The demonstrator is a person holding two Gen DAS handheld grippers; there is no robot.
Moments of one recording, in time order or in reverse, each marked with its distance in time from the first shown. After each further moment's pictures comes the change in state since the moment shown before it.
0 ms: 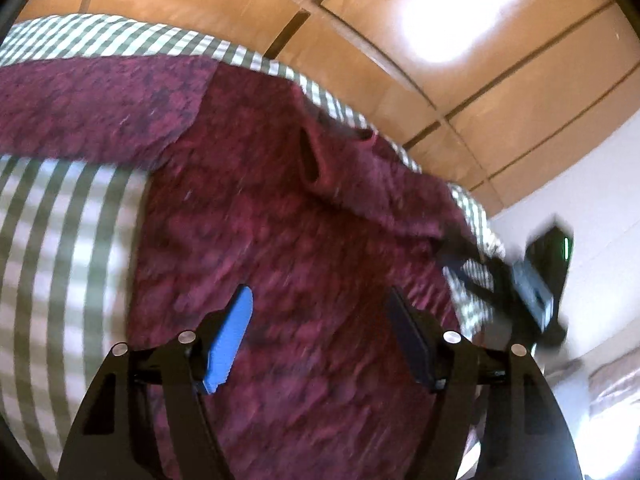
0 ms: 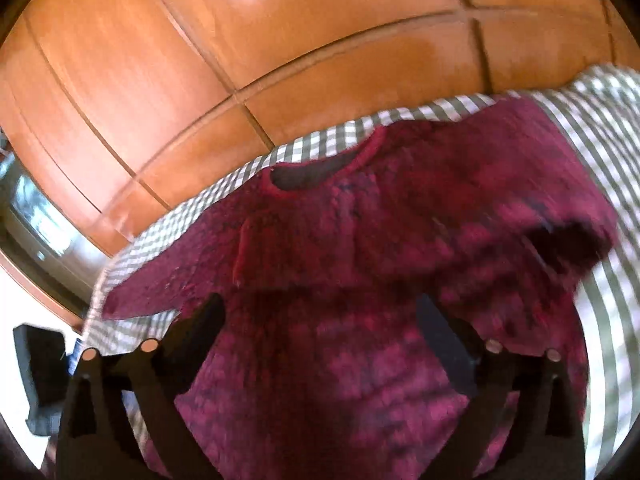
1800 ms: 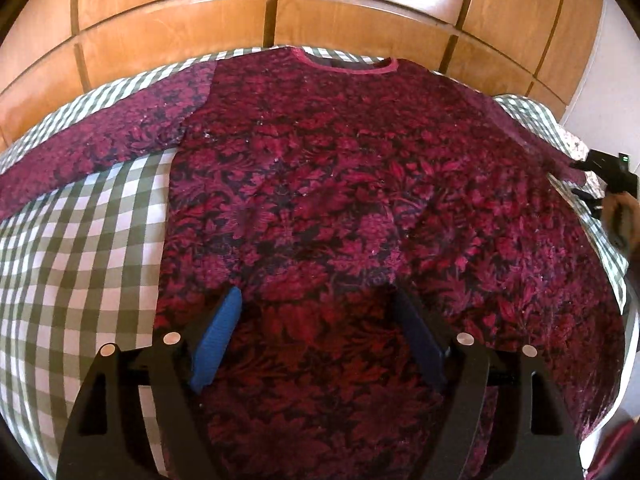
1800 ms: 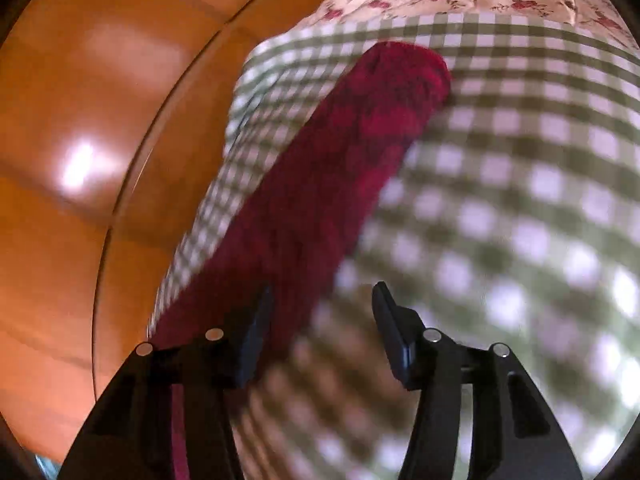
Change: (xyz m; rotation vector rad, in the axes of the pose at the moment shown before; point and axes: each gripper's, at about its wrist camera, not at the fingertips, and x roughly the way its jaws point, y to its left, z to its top) left arm 0.030 -0.010 -0.085 0.370 -0.008 0.398; right arm -0.125 -0.317 0.025 0.798 -0.343 -0.293
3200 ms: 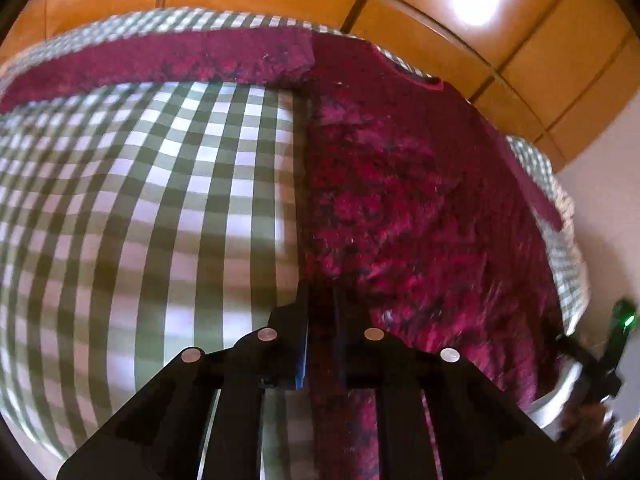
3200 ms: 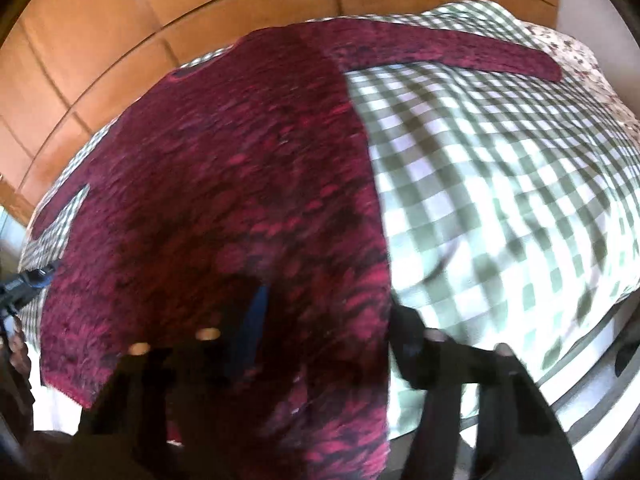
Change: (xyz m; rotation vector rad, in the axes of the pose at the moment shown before) left arm -0.068 0.079 -0.041 -0.234 0.073 -0.088; right arm -0.140 0.039 -0.324 -0.895 0.291 -0.107
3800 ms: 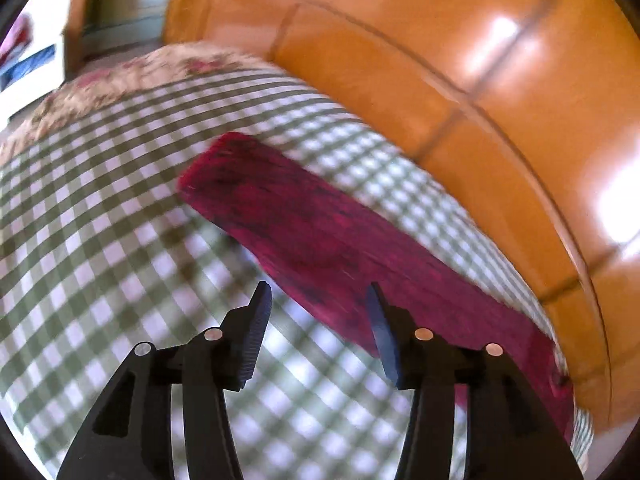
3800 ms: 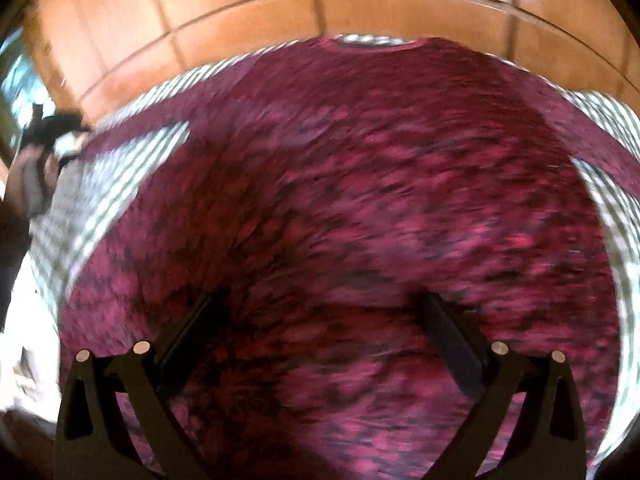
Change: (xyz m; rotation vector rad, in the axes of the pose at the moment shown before) left arm -0.066 0.207 0.132 -0.616 -0.370 0.336; right arm 0.046 0.122 0.043 -0.238 -0.044 0.127
